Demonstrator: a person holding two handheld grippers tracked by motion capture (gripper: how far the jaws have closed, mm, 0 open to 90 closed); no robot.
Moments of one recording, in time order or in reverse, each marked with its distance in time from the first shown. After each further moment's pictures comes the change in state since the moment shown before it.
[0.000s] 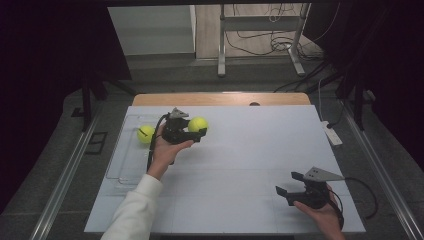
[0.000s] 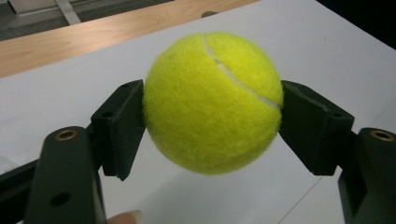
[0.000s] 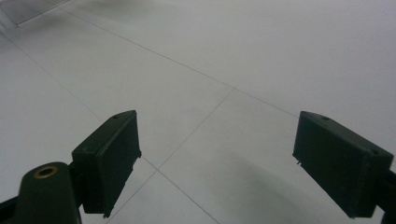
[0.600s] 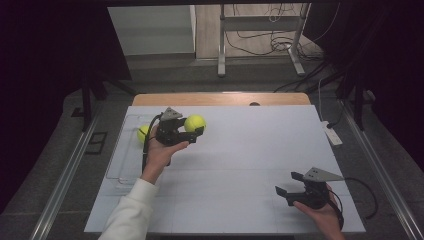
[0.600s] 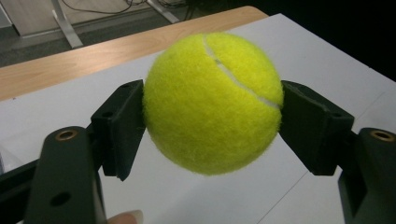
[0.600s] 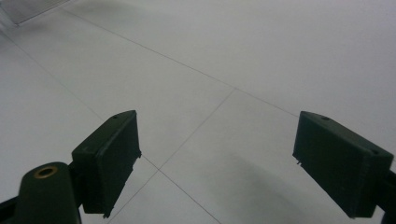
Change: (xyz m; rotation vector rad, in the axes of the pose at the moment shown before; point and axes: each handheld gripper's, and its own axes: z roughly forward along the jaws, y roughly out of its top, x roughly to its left) left arm -0.007 0.002 -0.030 -0.078 -0.017 0.018; right arm 0.001 0.000 0.000 0.003 -0.002 -0.002
